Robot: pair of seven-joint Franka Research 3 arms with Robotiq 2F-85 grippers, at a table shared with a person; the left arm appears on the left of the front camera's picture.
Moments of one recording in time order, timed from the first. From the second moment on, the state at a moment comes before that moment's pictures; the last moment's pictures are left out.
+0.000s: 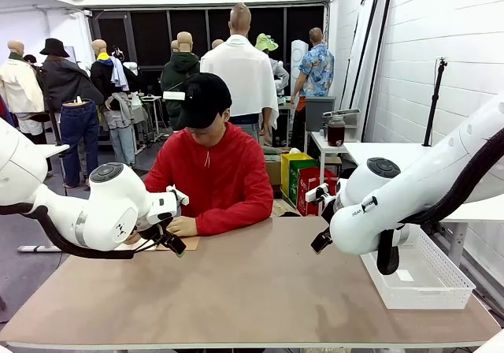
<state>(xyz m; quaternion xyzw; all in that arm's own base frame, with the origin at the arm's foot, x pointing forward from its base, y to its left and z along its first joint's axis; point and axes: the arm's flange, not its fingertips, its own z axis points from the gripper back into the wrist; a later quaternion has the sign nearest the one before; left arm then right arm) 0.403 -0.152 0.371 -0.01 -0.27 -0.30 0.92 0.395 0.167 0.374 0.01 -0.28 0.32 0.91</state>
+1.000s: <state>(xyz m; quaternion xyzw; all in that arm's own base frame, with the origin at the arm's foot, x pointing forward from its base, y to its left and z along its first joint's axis) 0.388 -0.161 0.469 0.00 -0.30 -0.31 0.90 0.379 0.165 0.447 0.04 -0.33 0.32 0.89</state>
